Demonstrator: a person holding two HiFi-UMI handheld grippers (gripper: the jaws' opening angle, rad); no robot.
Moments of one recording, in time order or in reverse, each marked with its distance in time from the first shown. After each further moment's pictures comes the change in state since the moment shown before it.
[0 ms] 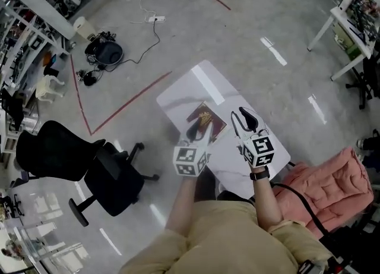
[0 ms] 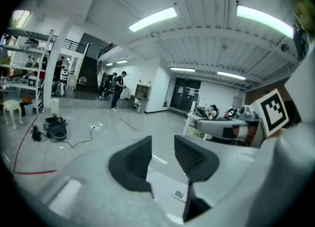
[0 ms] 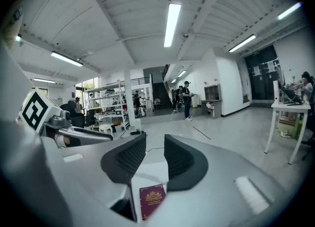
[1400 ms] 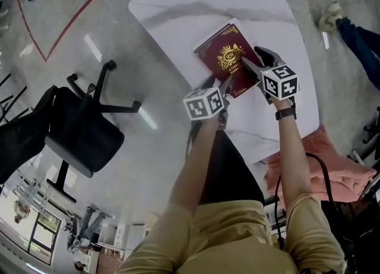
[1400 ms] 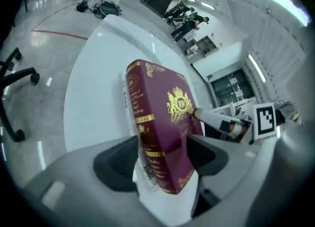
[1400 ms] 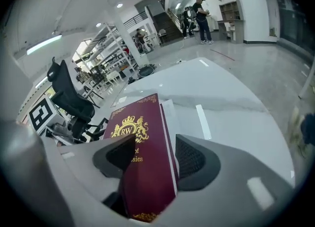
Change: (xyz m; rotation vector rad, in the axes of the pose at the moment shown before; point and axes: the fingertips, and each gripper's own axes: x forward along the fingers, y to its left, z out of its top) left arm 0.170 0.186 -0.466 -0.910 0.555 0.130; right arm 0.269 -0.061 -0.471 0.187 0.763 0.252
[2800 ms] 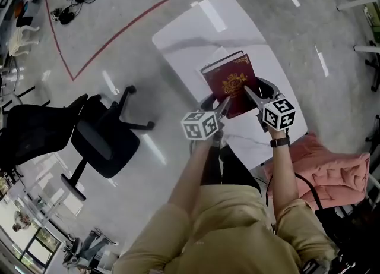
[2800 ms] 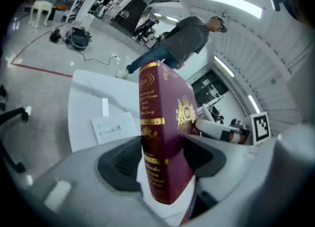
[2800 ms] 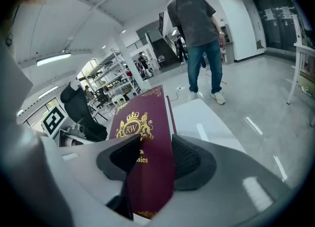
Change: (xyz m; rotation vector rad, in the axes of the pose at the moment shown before) left arm -0.157 -0.174 0.016 0.265 -0.159 -0.178; right arm -0.221 0.103 0.071 0.021 -0.274 -0.006
